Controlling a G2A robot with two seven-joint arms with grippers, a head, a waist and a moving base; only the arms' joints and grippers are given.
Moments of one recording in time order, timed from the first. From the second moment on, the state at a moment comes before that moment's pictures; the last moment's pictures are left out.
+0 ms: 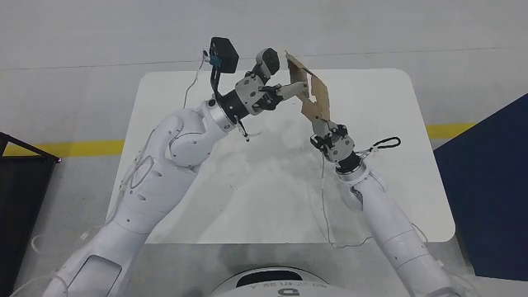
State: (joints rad) left arm 1.05 -1.23 -1.01 -1.65 0.59 -0.53 -0.13; right arm -1.40 -1.27 1.19 -1.26 1.60 0.29 1.11
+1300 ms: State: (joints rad) left arm 1.03 -1.26 -0.98 -1.69 0.63 -0.49 -0.21; right arm -1.41 -1.29 1.23 -1.25 1.58 0.28 1.11
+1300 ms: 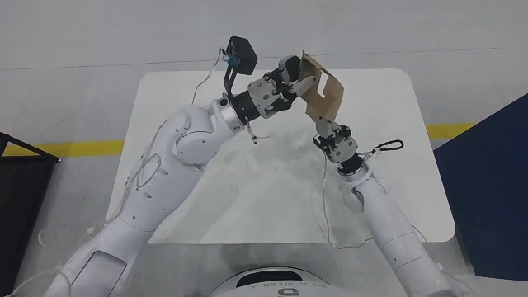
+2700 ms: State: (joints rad) left arm 1.07 -1.27 -1.01 -1.80 0.71 -0.32 -0.31; right arm -1.42 -1.32 1.27 -1.24 1.51 0.05 1.10
